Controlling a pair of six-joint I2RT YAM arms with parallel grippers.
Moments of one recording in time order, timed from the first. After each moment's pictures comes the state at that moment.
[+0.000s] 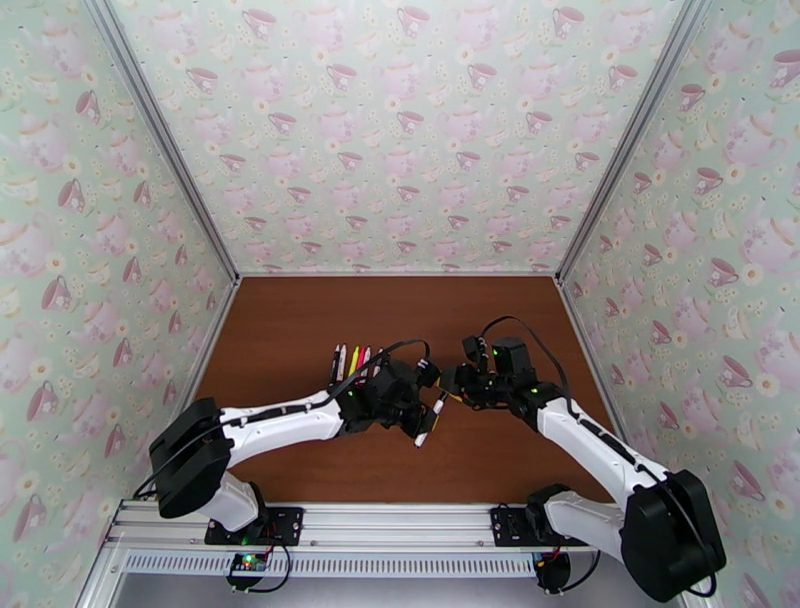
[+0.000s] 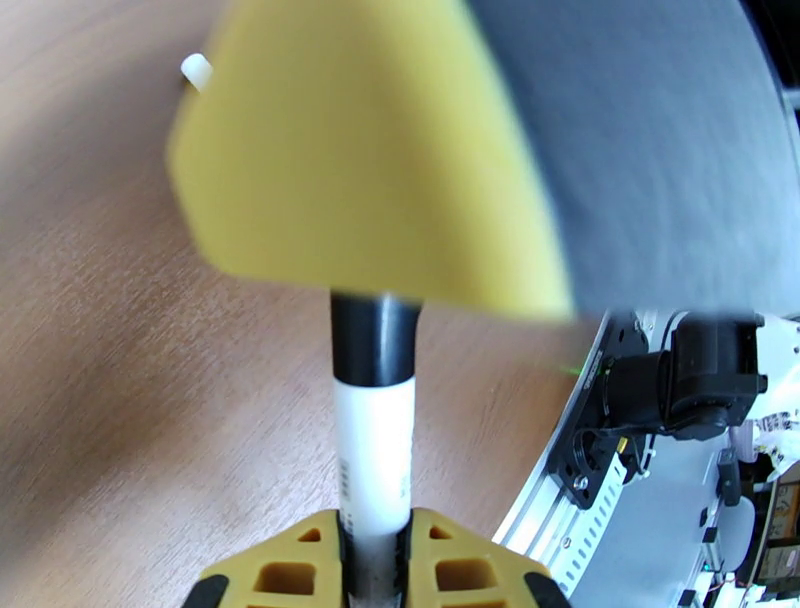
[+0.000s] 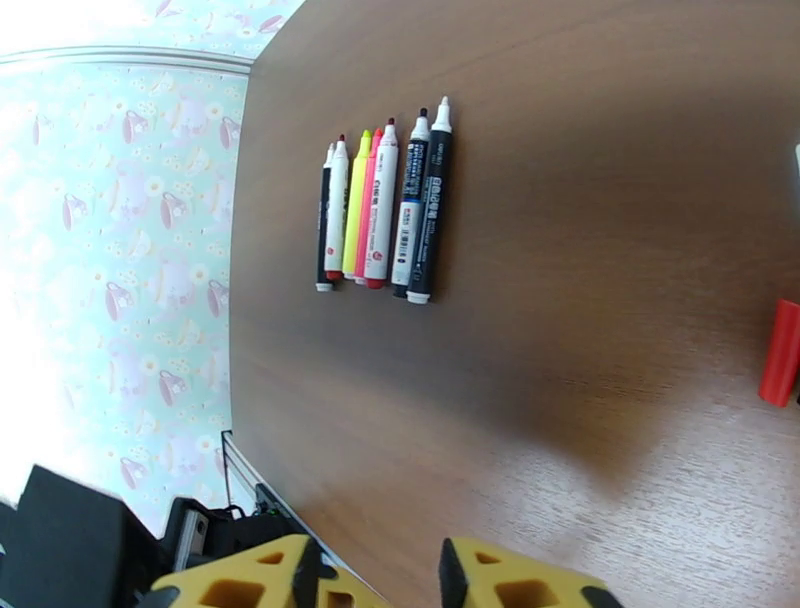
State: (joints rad) left arm -1.00 1.57 0.99 -0.19 0.24 -0.47; right arm 0.35 1.17 0.67 -0.24 -0.67 0.74
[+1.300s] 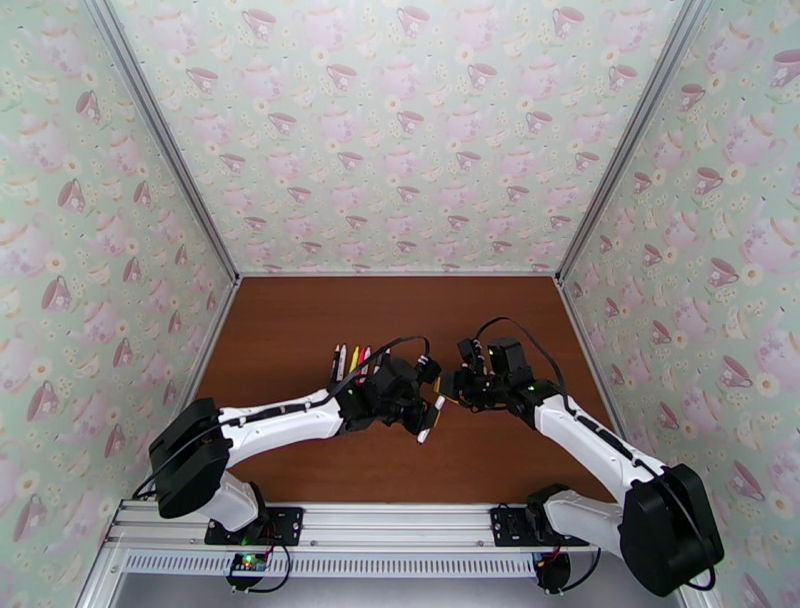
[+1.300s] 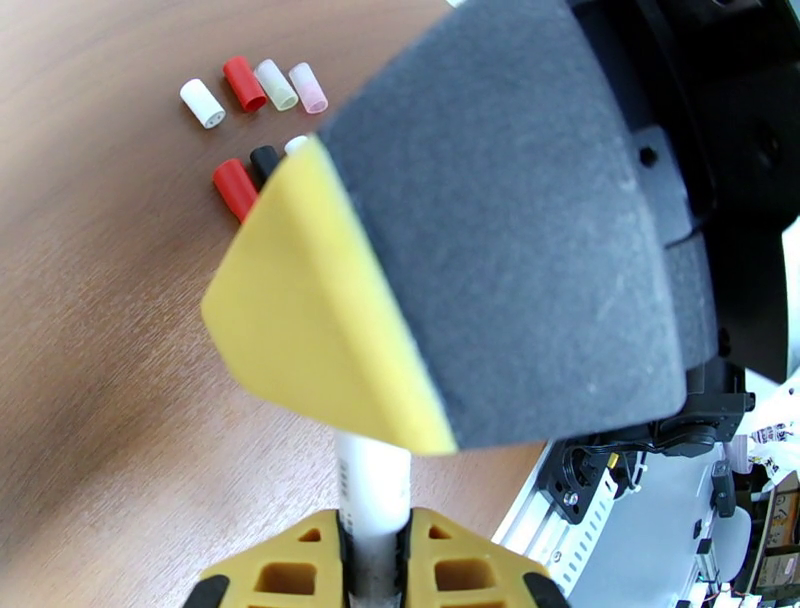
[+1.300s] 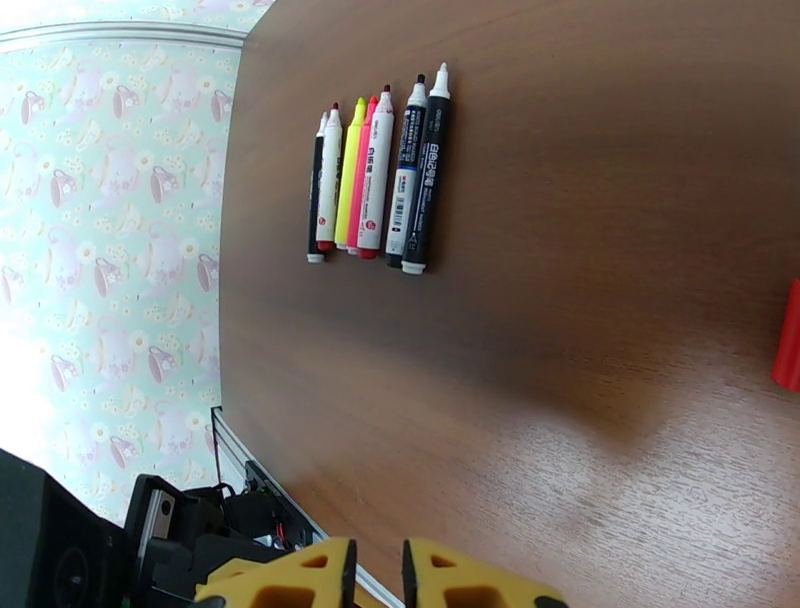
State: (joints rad) left arm -1.00 1.57 1.00 -0.17 0.25 -0.49; right arm 0.37 1.18 0.68 -0.29 -0.68 0.70
